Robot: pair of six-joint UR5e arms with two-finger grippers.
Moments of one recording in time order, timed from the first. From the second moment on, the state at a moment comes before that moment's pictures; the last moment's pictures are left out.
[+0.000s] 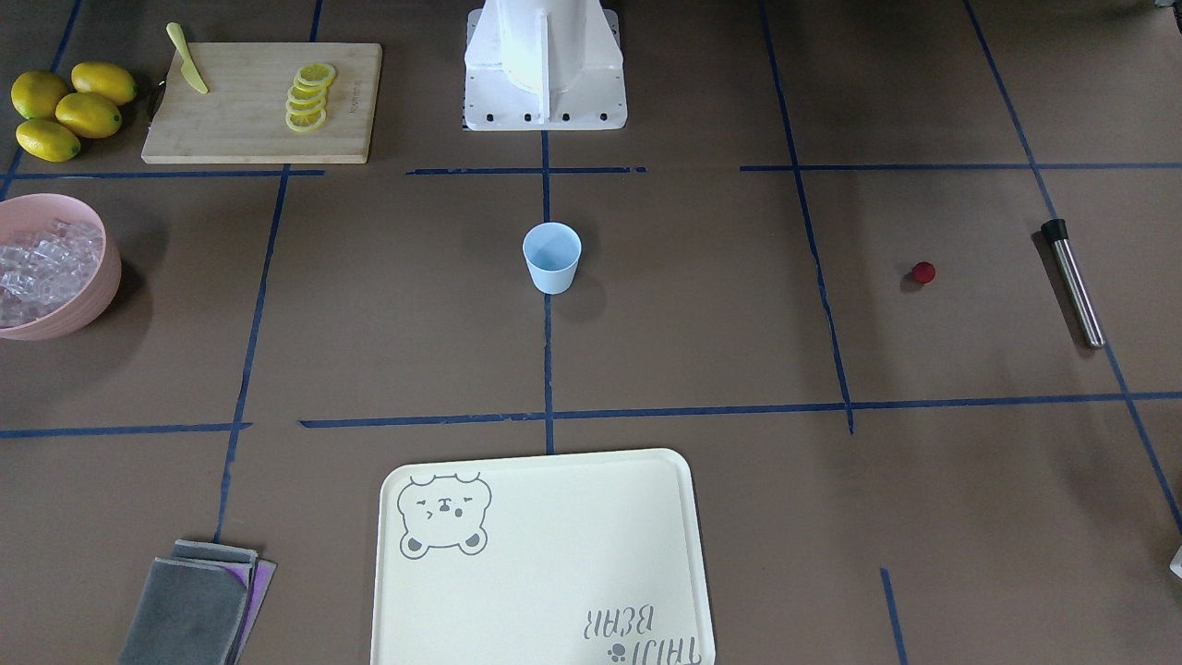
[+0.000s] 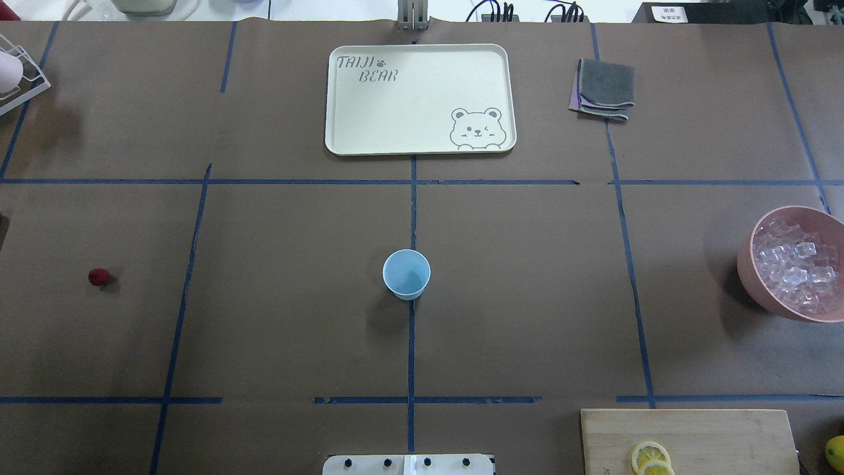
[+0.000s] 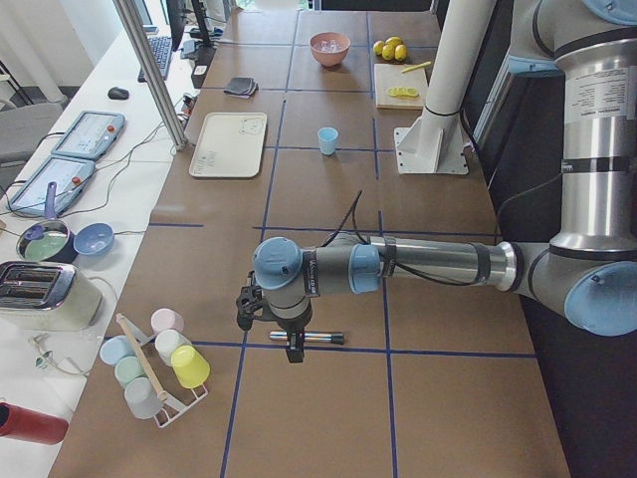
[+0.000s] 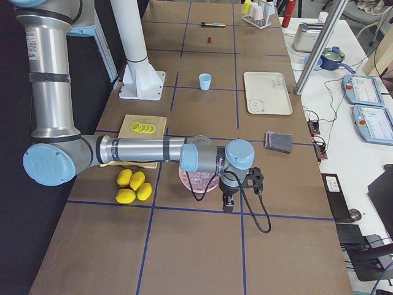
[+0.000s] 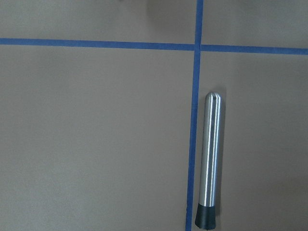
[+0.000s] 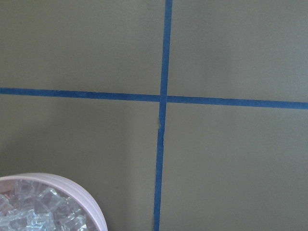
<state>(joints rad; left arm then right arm) -1.59 -1.48 -1.71 -1.42 -2.35 0.05 1.56 -1.54 1.60 -1.64 2.35 -0.04</state>
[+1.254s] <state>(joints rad) -1.59 -1.47 -1.71 -1.45 -2.35 0.11 1.56 -1.55 1.61 -1.64 2.40 -0.04</state>
